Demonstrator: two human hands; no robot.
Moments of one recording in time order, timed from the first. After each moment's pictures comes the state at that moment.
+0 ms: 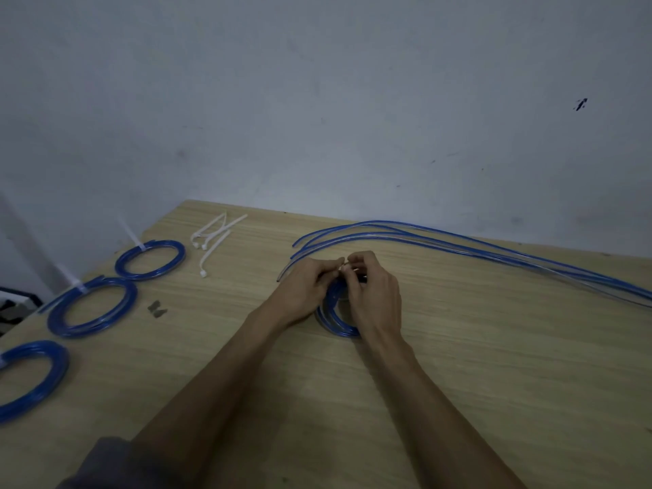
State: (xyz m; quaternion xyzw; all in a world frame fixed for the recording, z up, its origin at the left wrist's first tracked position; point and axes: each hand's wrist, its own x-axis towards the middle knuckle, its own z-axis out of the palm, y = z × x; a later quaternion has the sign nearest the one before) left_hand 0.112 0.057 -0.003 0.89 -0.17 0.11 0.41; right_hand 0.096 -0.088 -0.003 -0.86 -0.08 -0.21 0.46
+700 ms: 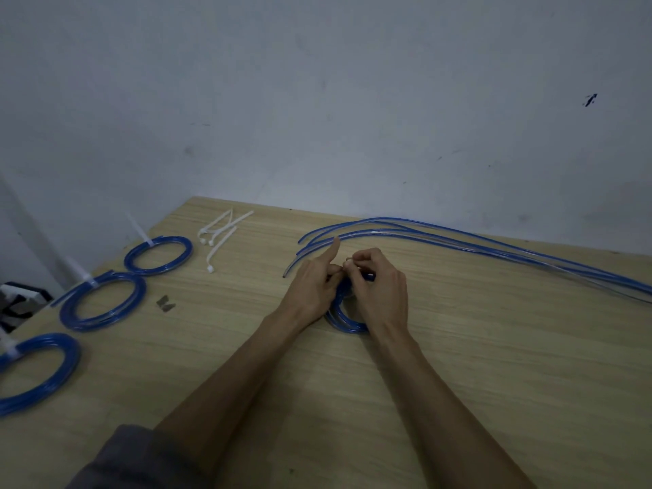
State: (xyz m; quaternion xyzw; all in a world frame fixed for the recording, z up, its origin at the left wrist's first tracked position) left_hand 0.106 0.047 -0.010 0.89 -0.13 0.14 0.42; right_hand 0.099 -0.089 -0.008 -0.83 -0.08 -0.22 0.50
